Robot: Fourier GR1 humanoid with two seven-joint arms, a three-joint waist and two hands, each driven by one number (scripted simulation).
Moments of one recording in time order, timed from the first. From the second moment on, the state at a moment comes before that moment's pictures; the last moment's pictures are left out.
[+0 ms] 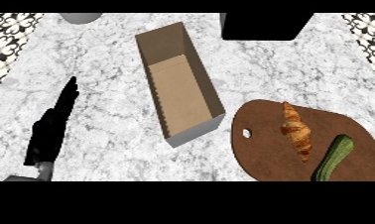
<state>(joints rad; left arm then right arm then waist) 0.00 0.46 -0.21 -1.53 0.09 0.30 0.06 0.52 -0.67 -0.08 -1.93 0.20 -0.24 0.60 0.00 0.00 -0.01</state>
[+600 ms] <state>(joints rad) -0.01 0.43 -0.16 -1.51 0.07 0.25 0.06 0.35 -0.61 0.07 -2.05 0.33 -0.10 1.02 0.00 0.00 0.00</state>
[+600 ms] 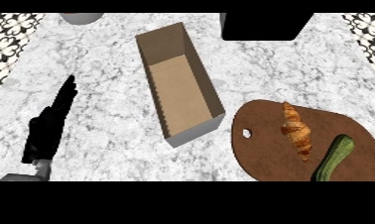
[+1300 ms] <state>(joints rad) 0.01 0.36 -0.12 -1.55 -0.02 0.22 0.10 0.31 -0.46 0.07 -1.93 0.46 -0.03 1.01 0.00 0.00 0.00</state>
